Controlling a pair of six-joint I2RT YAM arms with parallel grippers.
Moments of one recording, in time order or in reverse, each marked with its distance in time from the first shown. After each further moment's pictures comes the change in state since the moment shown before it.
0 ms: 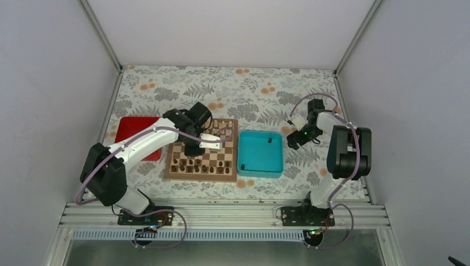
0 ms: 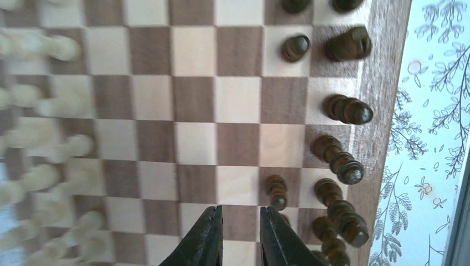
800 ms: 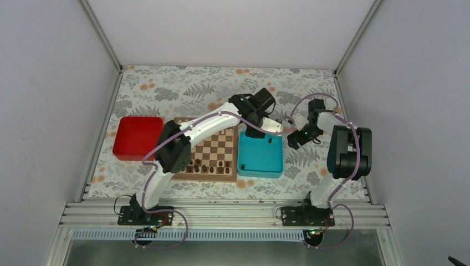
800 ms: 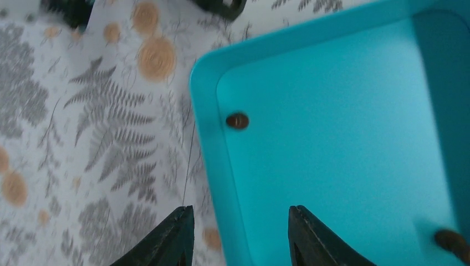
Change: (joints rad) left arm -0.241 0.670 0.908 0.033 0.035 0.026; right arm -0.006 -0.001 0.000 0.007 -0.001 0.000
